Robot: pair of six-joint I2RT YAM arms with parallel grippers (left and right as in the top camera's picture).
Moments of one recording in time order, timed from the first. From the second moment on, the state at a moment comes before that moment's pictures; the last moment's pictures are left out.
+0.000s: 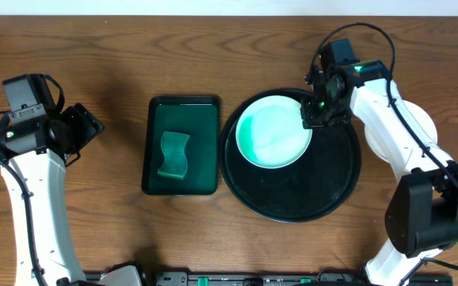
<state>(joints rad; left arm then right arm) 0.35 1.35 1.26 -1.01 -0.02 -0.44 0.24 1.87 1.53 -1.06 -0.19 0.16</state>
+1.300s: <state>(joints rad) 0.35 1.35 1.26 -1.01 -0.02 -0.44 0.69 1.86 1.53 -0.48 0.05 0.47</state>
